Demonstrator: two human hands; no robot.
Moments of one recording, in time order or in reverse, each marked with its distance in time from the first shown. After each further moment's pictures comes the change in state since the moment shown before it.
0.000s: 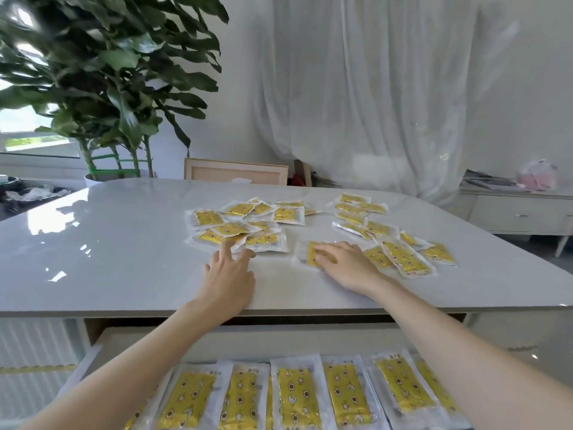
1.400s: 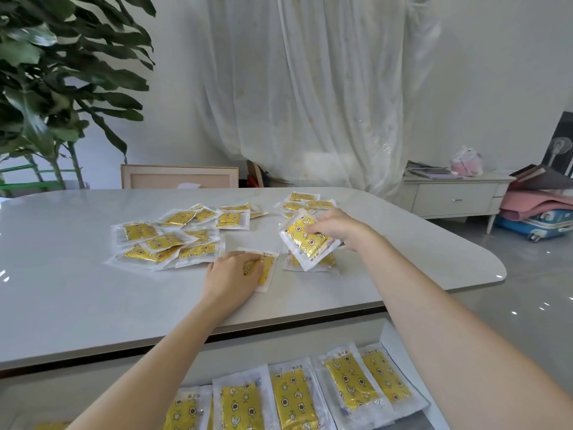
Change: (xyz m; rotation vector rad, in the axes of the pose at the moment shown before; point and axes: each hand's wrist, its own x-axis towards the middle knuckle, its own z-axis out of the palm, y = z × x) left_hand 0.055 0.085 0.055 -0.264 0.024 0.084; right_hand 0.036 0.065 -0.086 0.594 0.016 0.343
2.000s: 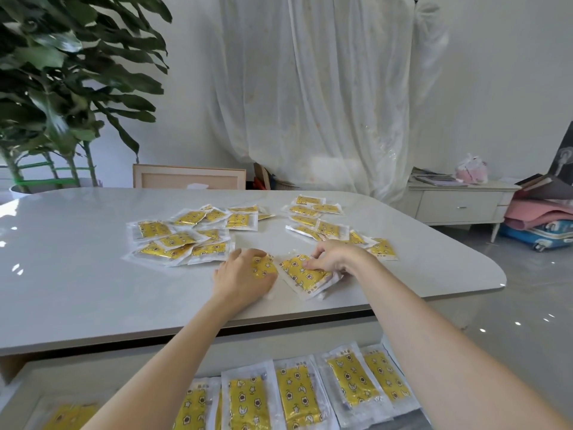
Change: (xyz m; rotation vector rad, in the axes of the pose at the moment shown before) left_hand -0.009 0.004 -0.008 -0.026 -0.058 -0.103; right_hand -0.032 0.007 0.024 -0.444 -0.183 0.000
